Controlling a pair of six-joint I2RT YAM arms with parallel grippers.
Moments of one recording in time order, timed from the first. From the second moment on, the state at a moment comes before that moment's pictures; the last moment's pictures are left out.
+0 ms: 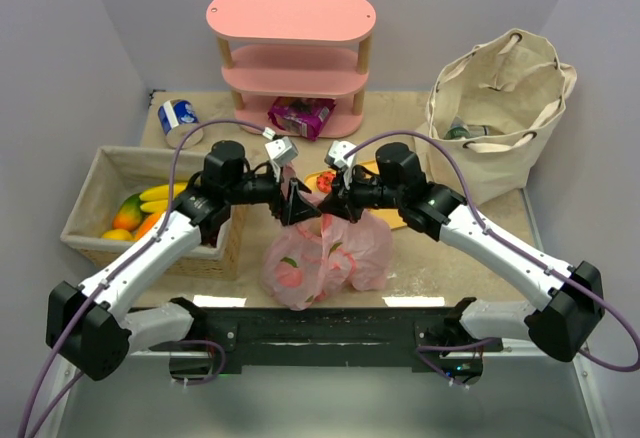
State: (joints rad) left arm -0.52 1.15 0.91 -0.12 0.76 -0.13; right arm 0.74 1.24 1.05 -0.24 -0.52 -0.07
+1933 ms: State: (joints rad) left arm -0.55 1.16 0.86 -0.06 0.95 -0.04; right arm 0.70 1.32 1.16 0.08 -0.78 0.17
